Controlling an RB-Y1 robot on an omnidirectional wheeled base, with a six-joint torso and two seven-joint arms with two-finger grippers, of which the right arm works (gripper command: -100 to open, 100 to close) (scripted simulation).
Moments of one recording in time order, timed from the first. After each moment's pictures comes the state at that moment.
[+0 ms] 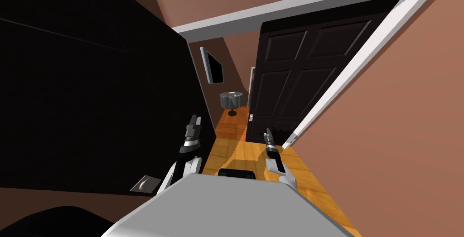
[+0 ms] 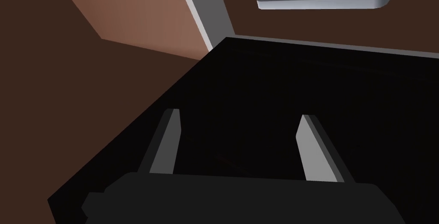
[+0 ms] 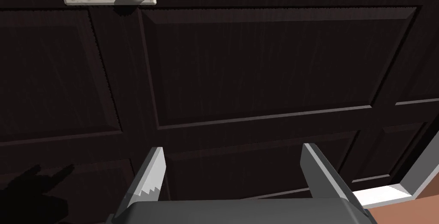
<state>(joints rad) 0.00 -0.13 -0.12 -1.01 -0.13 -0.75 0.03</state>
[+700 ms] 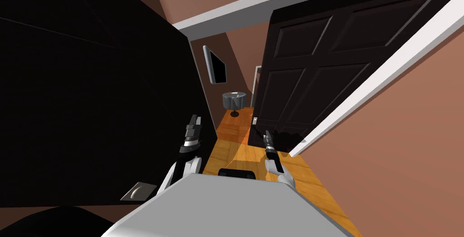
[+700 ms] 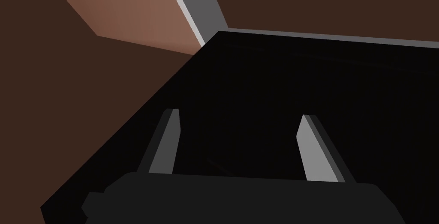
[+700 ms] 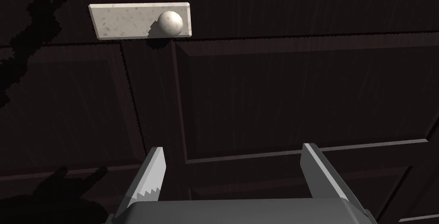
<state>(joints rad) -0.05 -0.13 -0.12 -0.86 -0.14 -0.77 0.01</state>
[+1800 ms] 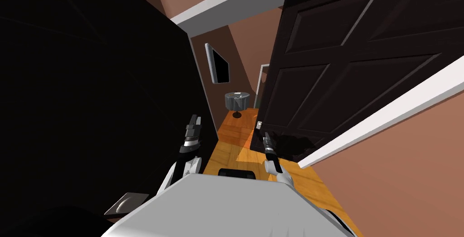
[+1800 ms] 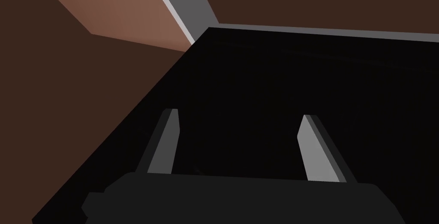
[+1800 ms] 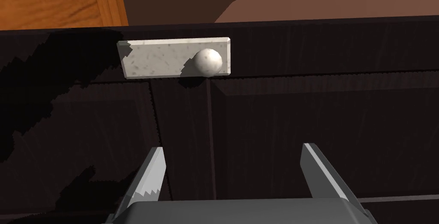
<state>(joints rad) -0.13 -0.14 -0.13 -0.67 -0.15 -0.80 -0.01</state>
